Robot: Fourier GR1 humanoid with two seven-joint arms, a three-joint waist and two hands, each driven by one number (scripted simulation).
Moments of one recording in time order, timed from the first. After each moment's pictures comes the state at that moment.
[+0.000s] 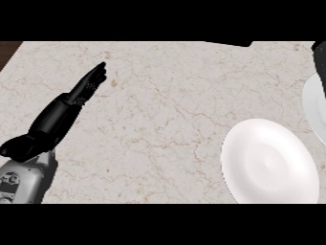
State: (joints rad) left arm -0.29 0.24 -0.10 -1.65 -0.01 -0.24 0.00; right arm -1.10 -0.43 -0.26 -0.66 1.55 0.05 1.24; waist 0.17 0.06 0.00
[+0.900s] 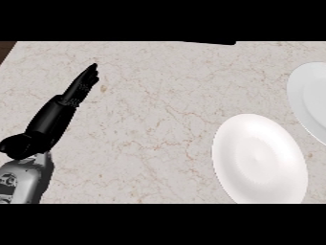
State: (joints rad) left arm -0.26 0.24 -0.07 -1.63 -0.02 -0.21 -0.01; right arm -1.05 -0.45 -0.48 -0.61 1.84 -0.12 1.24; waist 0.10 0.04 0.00
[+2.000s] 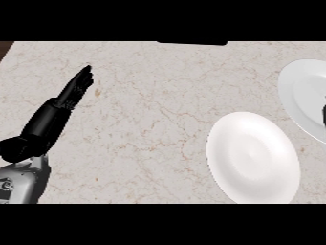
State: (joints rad) left arm -0.23 0.24 -0.05 -1.64 -0.02 -0.20 0.00; right arm -0.83 -0.35 -0.83 -0.63 1.87 -0.45 1.16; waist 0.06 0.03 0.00
